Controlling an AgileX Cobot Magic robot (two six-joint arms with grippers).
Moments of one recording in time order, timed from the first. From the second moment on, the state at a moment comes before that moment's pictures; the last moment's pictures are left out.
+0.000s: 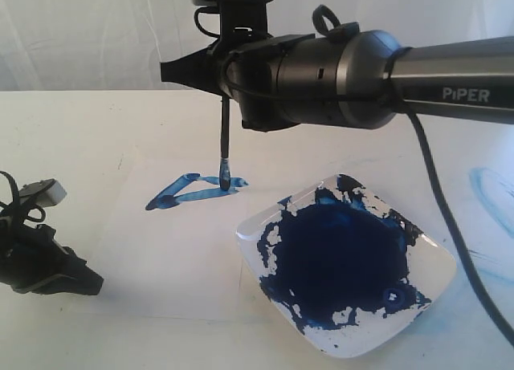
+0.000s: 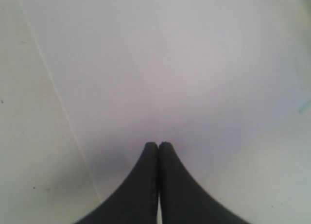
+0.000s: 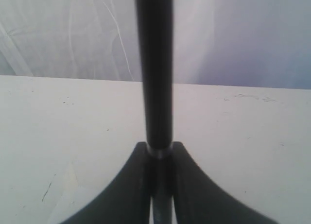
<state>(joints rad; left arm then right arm) 0.01 1.74 -0.65 -1.14 0.73 1.36 0.91 1.91 -1.46 1.68 -0.47 -1.41</state>
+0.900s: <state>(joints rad) 0.01 1.74 -0.65 -1.14 0.74 1.36 0.91 1.93 -1.46 1.68 -0.53 -1.42</state>
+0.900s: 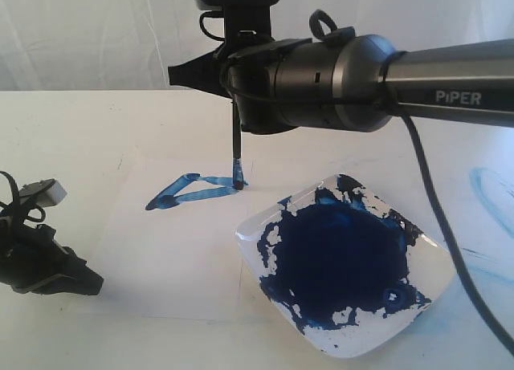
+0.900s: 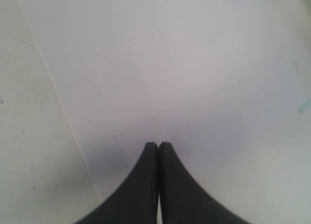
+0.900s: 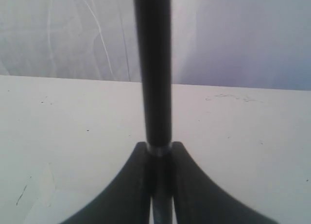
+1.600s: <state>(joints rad) 0.01 1.74 -0.65 -1.14 0.74 1.36 0.91 1.93 -1.46 1.68 -0.53 -1.43</state>
